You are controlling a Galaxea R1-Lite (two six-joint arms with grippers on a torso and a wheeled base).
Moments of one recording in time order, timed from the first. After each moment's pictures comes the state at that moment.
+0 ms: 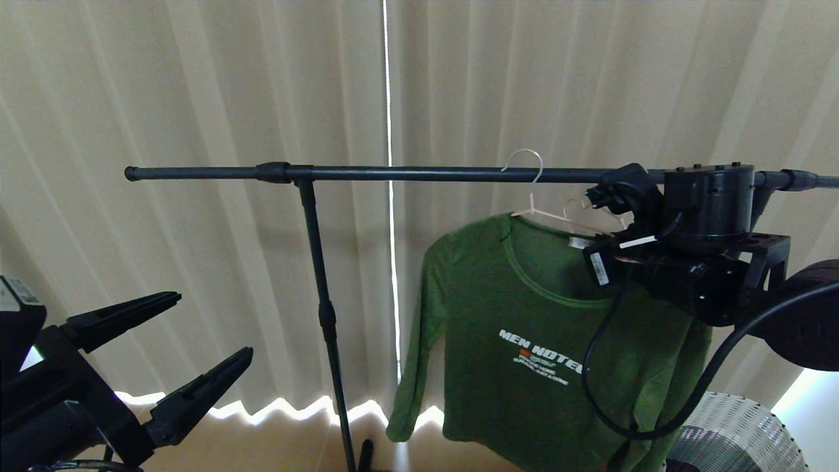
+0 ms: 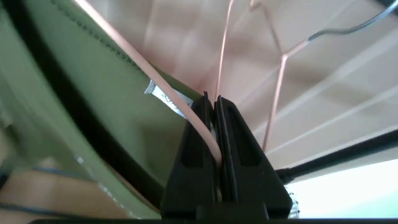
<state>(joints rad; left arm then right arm) -0.35 1.04 -0.26 -0.70 -0.15 0.24 0.42 1.72 -0.94 -0.43 -0.52 -0.20</state>
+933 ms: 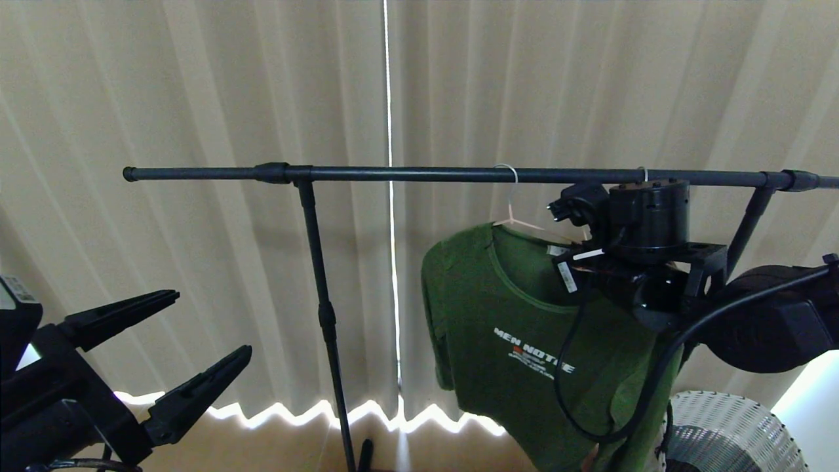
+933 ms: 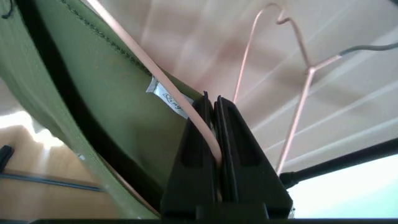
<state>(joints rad) -0.35 1.04 -0.26 -0.70 -0.15 0.24 0.50 1.82 -0.98 -0.45 -0.62 -0.20</state>
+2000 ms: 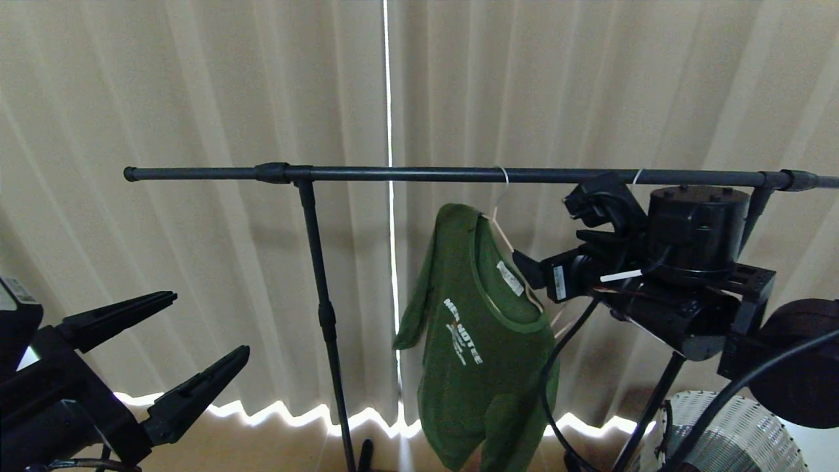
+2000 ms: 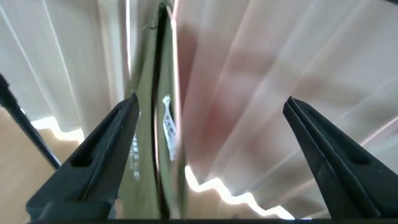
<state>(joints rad) -0.34 1.04 -0.25 -0.70 -0.14 0.24 0.55 1.72 -0.82 -0.65 -0.35 -0.06</state>
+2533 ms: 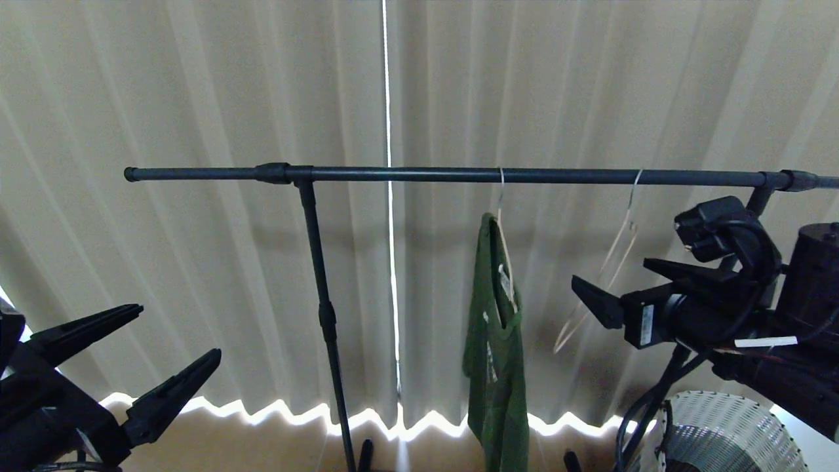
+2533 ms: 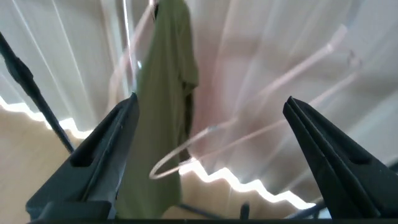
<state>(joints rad) -0.22 1.00 -0.20 -0.70 -0.14 0.24 0.54 1.44 -0.54 -0.65 -0.35 0.02</state>
